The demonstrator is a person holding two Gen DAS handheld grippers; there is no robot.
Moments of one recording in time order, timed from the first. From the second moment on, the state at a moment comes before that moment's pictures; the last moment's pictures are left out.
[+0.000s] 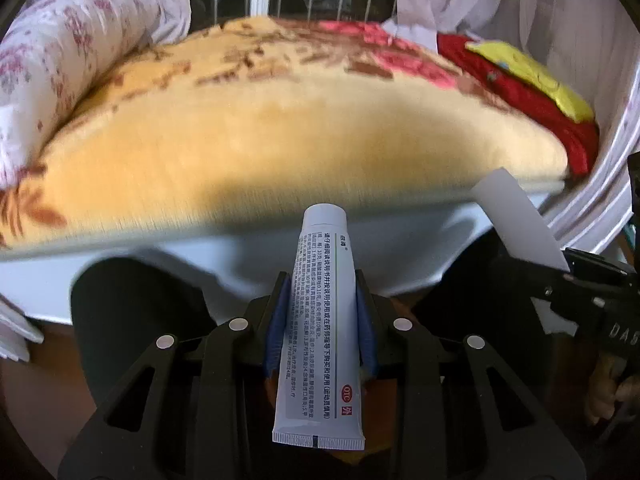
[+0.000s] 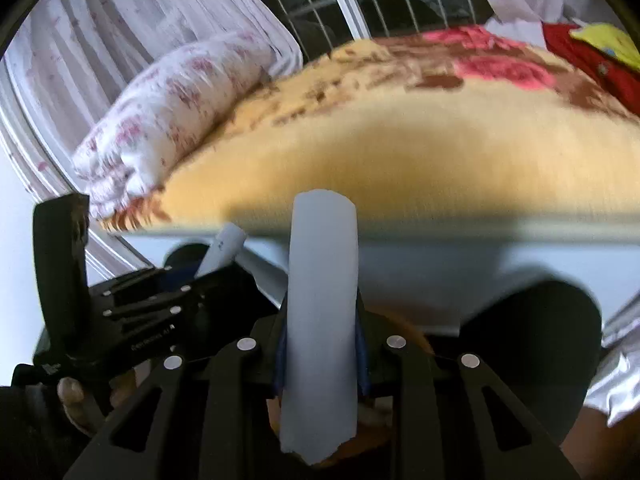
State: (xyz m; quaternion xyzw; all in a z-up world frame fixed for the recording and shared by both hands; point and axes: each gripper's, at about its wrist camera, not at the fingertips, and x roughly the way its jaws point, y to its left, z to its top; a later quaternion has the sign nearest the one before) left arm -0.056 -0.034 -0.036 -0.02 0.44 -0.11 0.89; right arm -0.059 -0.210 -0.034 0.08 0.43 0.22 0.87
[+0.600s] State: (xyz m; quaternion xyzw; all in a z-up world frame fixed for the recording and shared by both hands) left arm -0.042 -0.039 -0.099 -0.02 0.55 -0.09 0.83; right arm -0.055 -0.195 -0.099 0.07 0.53 0.19 0.82
